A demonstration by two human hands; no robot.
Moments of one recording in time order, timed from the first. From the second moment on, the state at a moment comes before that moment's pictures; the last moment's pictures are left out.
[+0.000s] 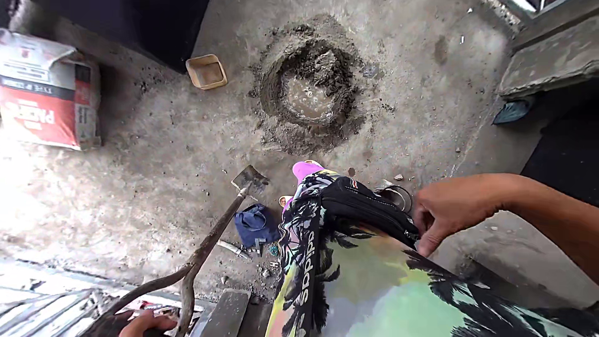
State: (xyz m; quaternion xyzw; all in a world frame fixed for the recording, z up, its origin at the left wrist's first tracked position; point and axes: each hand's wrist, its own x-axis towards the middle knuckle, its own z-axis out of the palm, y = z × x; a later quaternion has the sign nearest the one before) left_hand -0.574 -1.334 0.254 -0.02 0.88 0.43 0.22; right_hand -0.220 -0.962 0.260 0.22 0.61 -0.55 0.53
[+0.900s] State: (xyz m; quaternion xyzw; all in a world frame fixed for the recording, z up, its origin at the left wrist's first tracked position) left_hand -0.585 -1.379 0.239 -0.02 0.88 0.43 0.19; right_hand -0.227 -0.986 0.309 0.50 0.51 -0.55 0.43
